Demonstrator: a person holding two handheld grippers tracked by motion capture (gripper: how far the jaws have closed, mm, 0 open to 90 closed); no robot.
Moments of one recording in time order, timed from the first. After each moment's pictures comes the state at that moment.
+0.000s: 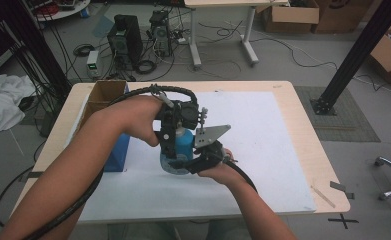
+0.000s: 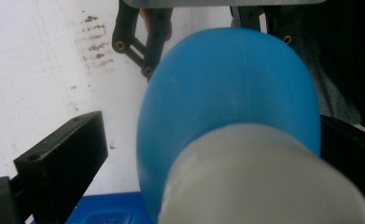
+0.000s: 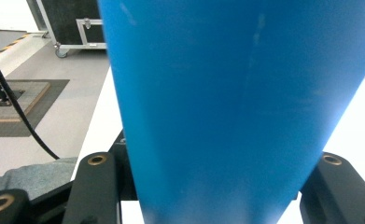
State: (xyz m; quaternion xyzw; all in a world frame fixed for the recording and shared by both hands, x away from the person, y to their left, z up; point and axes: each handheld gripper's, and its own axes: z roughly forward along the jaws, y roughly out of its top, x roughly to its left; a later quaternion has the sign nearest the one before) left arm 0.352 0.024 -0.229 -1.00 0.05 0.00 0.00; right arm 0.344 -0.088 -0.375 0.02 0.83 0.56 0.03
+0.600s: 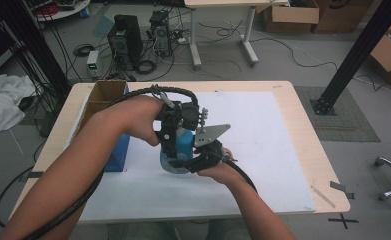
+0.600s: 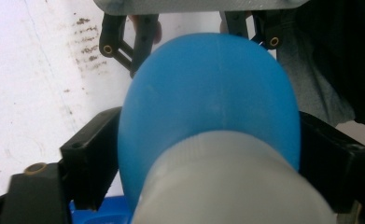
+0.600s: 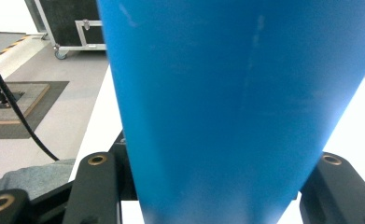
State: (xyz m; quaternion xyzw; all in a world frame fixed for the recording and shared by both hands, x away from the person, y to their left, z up) left arm 0.353 0.024 -0.230 -1.00 0.06 0.01 0.00; right arm 0.346 -0.088 -0.376 0.02 0.82 0.56 0.03
